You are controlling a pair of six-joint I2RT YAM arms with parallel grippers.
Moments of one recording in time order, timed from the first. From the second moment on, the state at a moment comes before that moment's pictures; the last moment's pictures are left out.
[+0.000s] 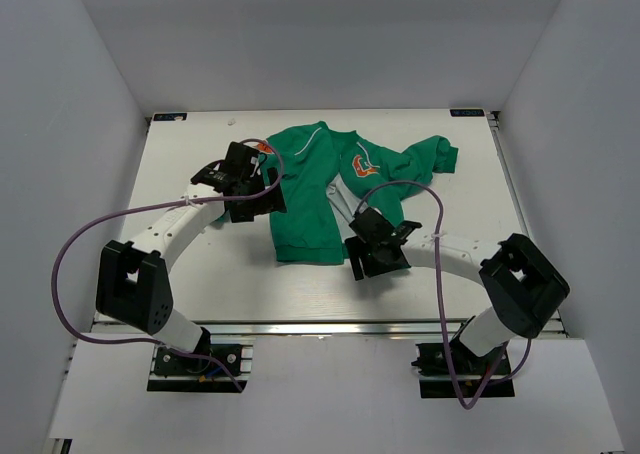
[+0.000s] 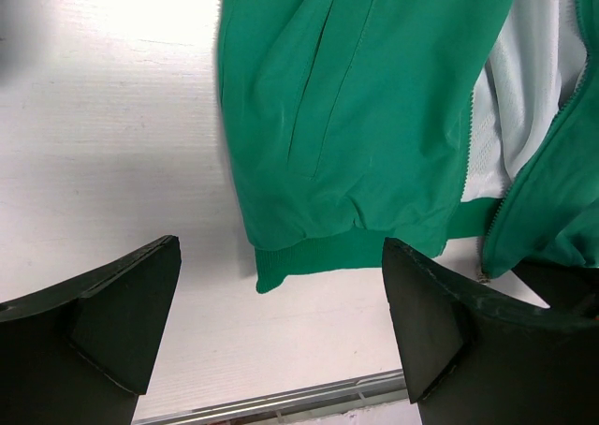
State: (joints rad) left arm -0.37 1.52 1.19 -0.67 0.03 -0.54; right arm 0.82 1.54 0.84 -0.50 0.13 0.45
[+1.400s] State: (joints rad) left arm -0.37 1.53 1.19 -0.67 0.04 -0.54; right arm 0.81 1.50 0.83 -0.41 0.08 0.45
